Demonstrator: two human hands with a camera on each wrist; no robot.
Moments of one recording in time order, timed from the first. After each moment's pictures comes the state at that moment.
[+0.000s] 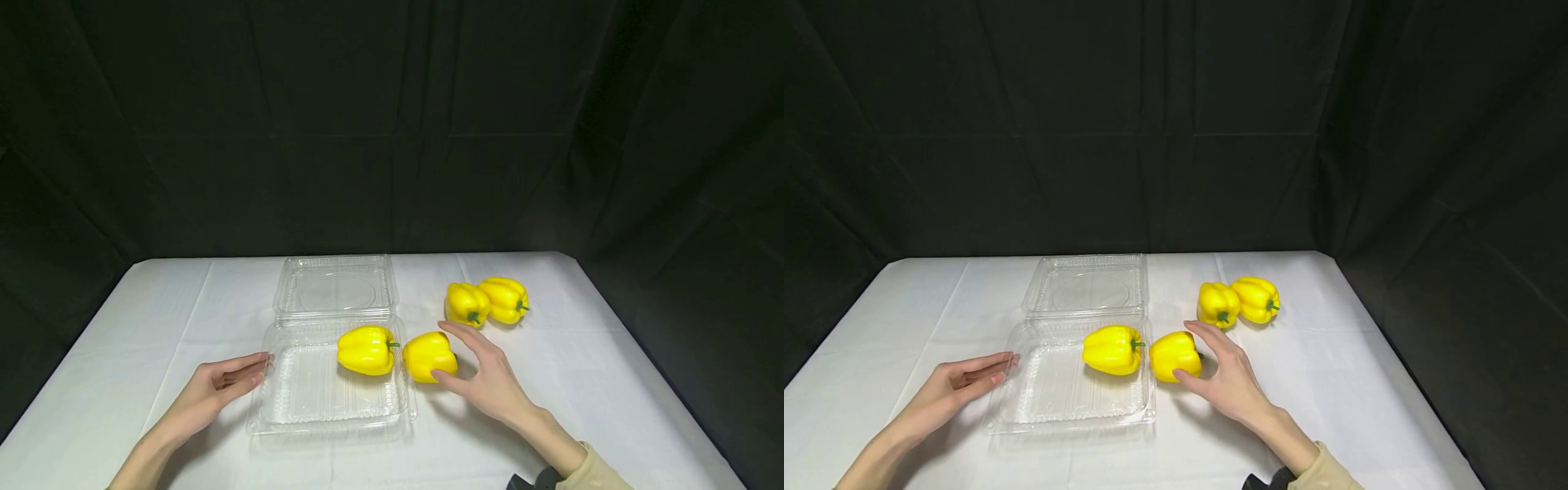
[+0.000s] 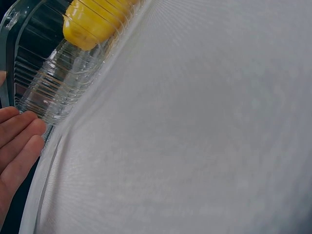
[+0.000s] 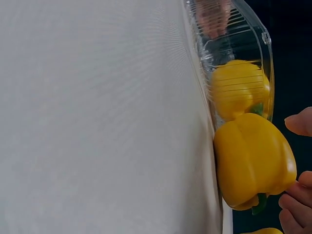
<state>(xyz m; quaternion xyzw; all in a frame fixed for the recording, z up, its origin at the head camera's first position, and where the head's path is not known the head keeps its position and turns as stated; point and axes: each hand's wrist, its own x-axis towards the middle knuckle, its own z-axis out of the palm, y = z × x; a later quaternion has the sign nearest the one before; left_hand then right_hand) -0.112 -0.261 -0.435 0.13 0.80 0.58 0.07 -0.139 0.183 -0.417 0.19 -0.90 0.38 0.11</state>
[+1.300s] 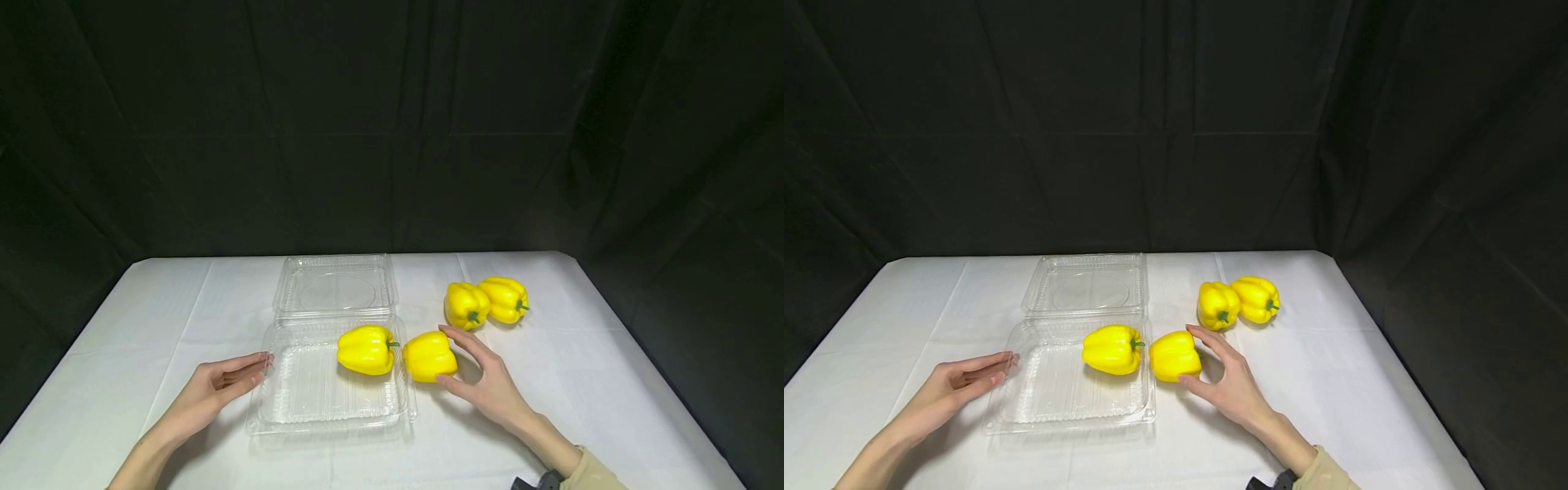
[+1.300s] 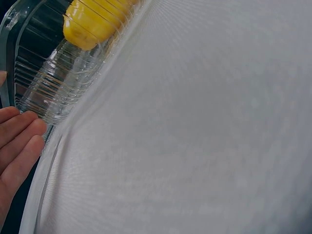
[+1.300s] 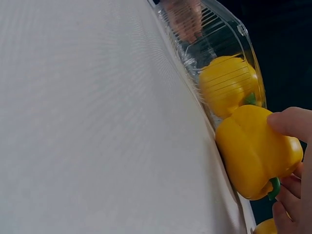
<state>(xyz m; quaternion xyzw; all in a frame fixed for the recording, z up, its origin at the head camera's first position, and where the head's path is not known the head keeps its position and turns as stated) -0.112 -0.261 -0.435 0.14 0.80 0.58 0.07 -0.142 0.195 -0.444 0.20 -0.86 0.46 0.07</state>
